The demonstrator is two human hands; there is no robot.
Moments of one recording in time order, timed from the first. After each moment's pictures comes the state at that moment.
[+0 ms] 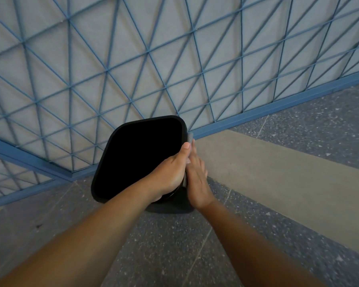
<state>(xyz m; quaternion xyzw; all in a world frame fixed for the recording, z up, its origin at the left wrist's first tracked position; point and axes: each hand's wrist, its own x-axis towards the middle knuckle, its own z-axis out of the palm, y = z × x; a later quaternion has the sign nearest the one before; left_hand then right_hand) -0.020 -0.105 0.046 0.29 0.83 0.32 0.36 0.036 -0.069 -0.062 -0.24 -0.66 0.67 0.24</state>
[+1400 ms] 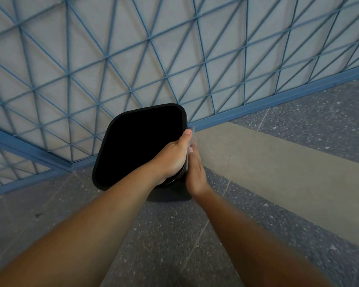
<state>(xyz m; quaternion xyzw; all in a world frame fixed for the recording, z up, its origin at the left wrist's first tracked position) -0.026 -0.092 0.045 0.25 0.82 0.35 0.37 0.021 -0.070 -0.068 -0.26 -0.56 0.73 0.28</state>
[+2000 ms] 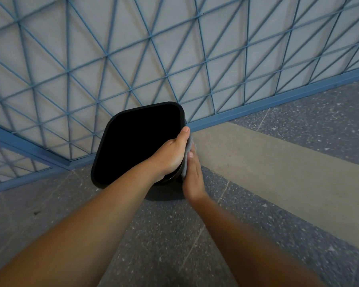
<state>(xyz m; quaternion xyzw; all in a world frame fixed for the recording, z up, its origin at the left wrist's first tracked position) -0.029 -0.091 0.046 0.23 0.84 0.34 0.36 0.021 -0.087 -0.083 -0.28 -0.51 0.76 0.29</state>
